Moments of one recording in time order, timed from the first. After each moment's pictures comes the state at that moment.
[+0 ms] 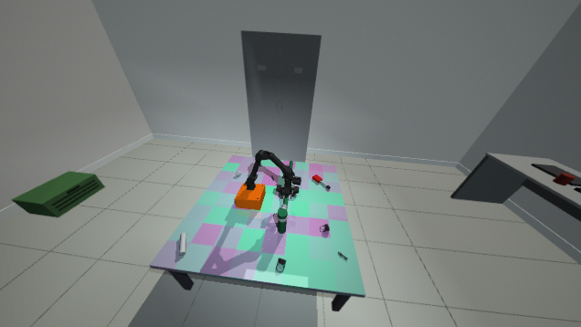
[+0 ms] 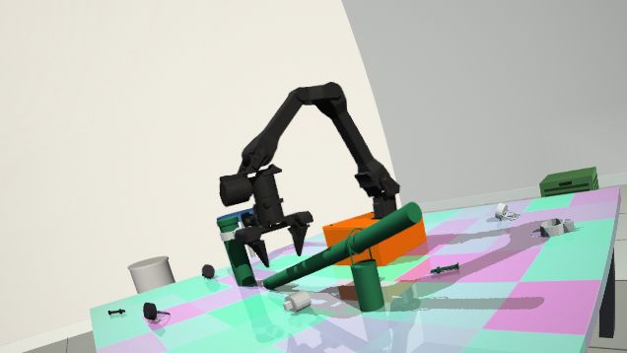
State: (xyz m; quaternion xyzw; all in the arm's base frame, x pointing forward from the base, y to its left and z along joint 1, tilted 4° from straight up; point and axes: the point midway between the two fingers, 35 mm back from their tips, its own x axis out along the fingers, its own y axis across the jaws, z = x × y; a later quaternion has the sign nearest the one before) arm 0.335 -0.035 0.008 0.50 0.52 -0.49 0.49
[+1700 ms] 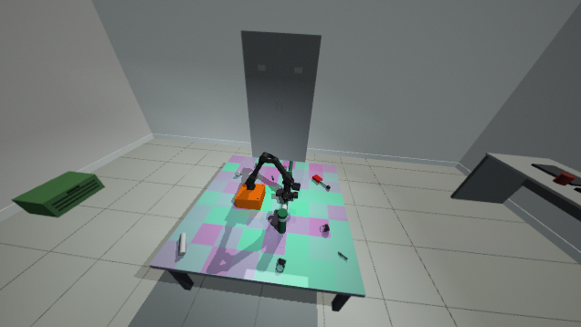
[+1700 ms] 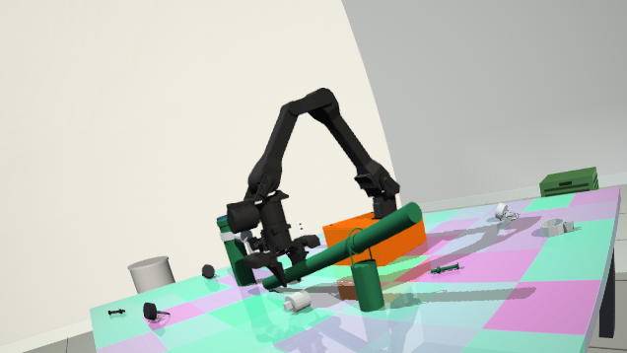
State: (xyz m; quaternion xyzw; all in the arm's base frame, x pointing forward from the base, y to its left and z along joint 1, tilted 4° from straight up) arm 0.330 -0.032 -0.053 0.50 0.52 -0.49 0.49
